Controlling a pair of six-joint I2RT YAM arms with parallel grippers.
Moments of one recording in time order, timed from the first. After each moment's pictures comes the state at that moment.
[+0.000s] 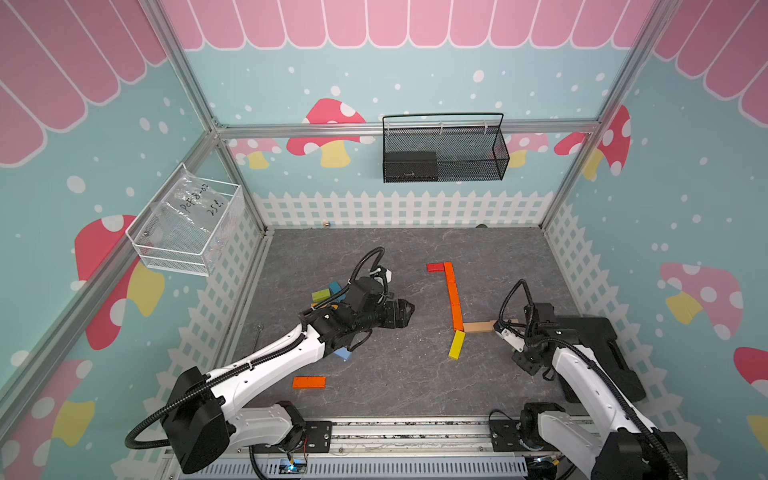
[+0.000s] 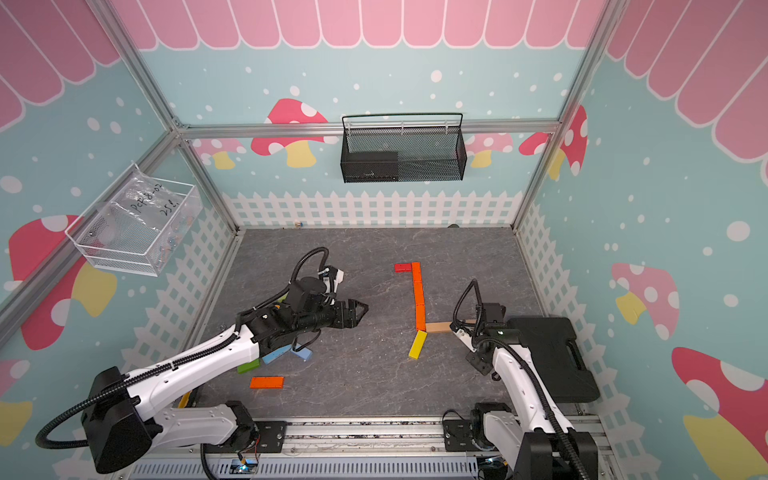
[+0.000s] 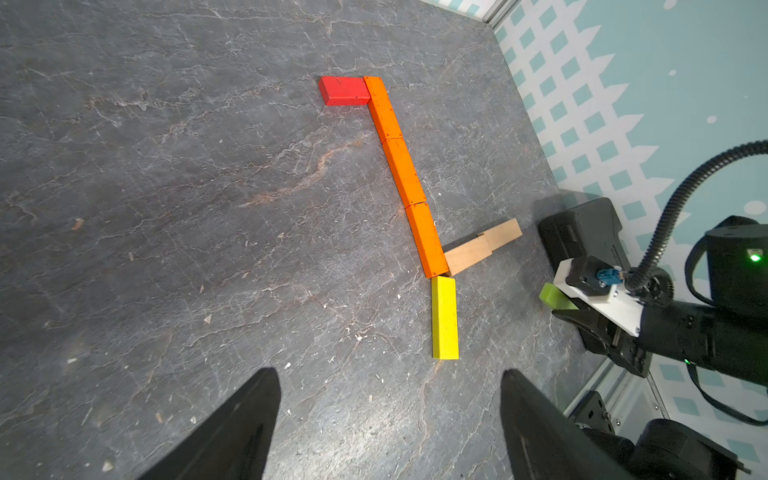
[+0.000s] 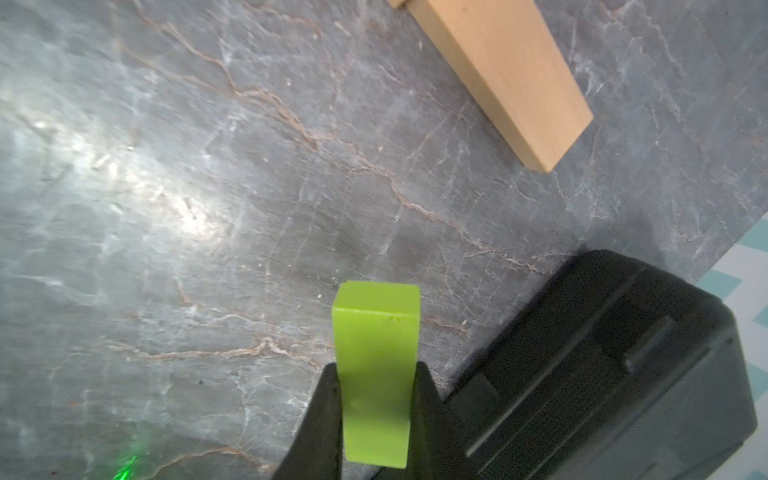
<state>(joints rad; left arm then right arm) -0.76 1.25 0.93 -0.31 0.05 -0.62 -0.02 1.02 0.58 -0.85 0.16 -0.81</state>
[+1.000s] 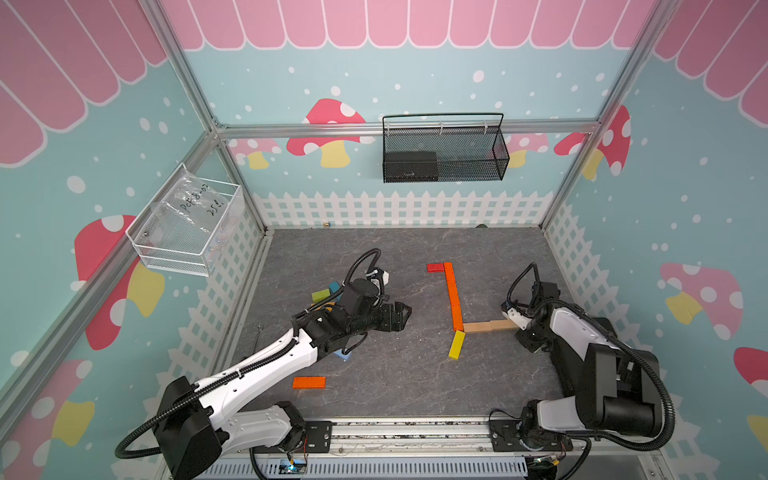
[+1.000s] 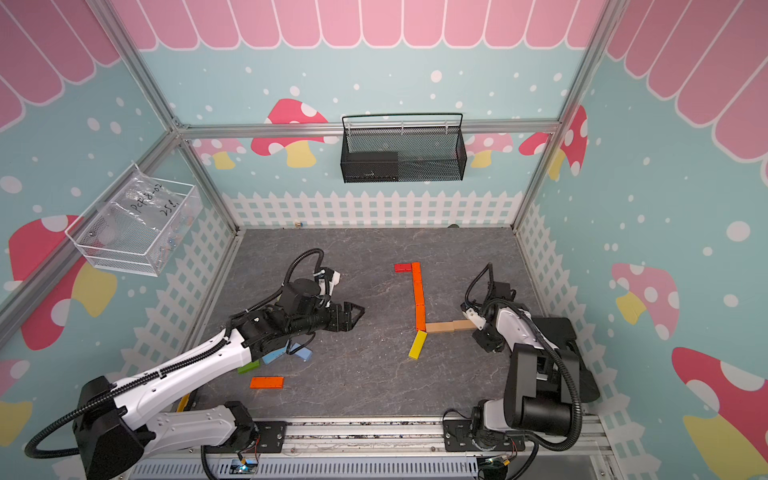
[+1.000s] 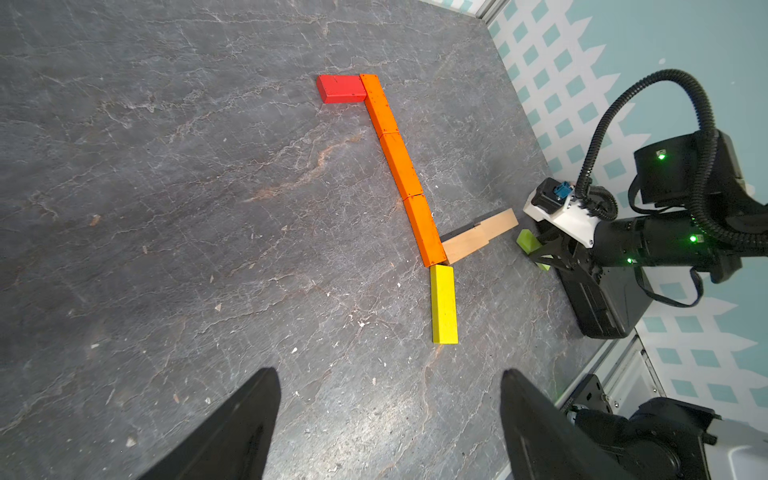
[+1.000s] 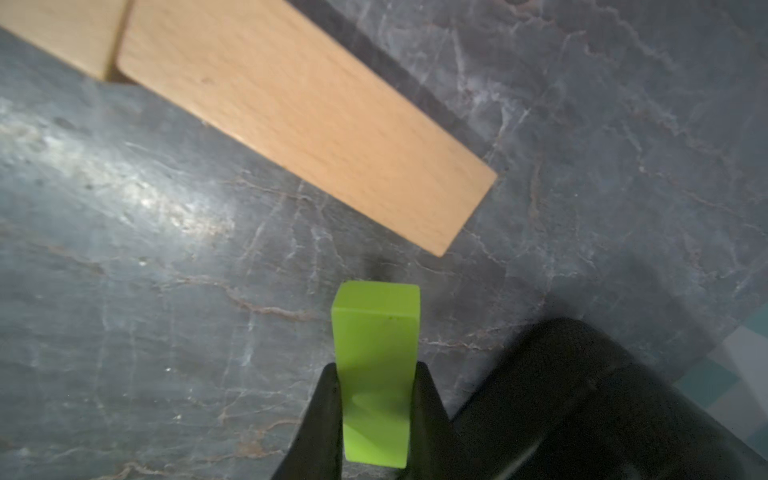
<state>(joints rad) -0.76 1.20 0.92 -0.36 0.06 -0.59 -0.18 1.43 0.76 -0.70 0.09 -0.82</state>
